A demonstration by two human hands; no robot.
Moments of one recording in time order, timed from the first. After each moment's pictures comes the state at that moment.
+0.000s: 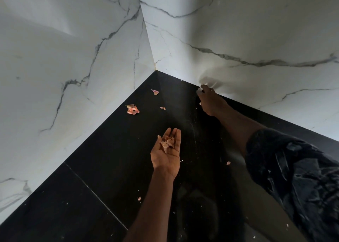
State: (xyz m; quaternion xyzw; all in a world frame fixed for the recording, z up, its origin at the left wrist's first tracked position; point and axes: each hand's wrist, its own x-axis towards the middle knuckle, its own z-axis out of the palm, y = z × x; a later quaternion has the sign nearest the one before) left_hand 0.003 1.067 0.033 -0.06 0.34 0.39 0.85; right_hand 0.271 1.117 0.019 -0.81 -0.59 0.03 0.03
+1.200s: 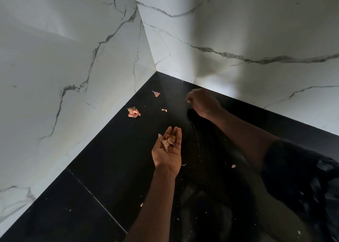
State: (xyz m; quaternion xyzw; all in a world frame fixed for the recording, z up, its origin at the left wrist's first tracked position) left_hand 0.013 1.085 0.030 -0.03 0.36 0.40 0.84; right_hand 0.233 1.129 0.039 -0.77 -0.61 0.03 0.19
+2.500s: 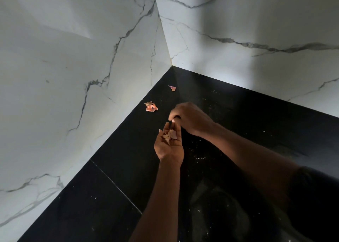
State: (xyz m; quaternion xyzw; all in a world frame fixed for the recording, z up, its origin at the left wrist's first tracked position) left_hand -0.022 1.116 0.037 -0.08 0.35 0.48 0.80; right_hand 0.104 1.112 0.078 -0.67 -0.67 0.17 0.28
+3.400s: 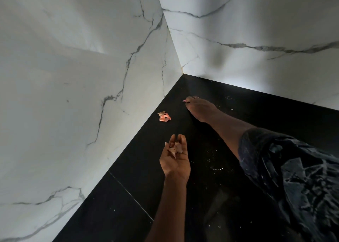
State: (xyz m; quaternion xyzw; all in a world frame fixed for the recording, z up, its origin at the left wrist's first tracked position) left_hand -0.048 1.123 0.046 -0.06 0.37 0.48 0.79; right_hand 0.152 1.211 0.022 -0.72 -0.69 0.04 0.04
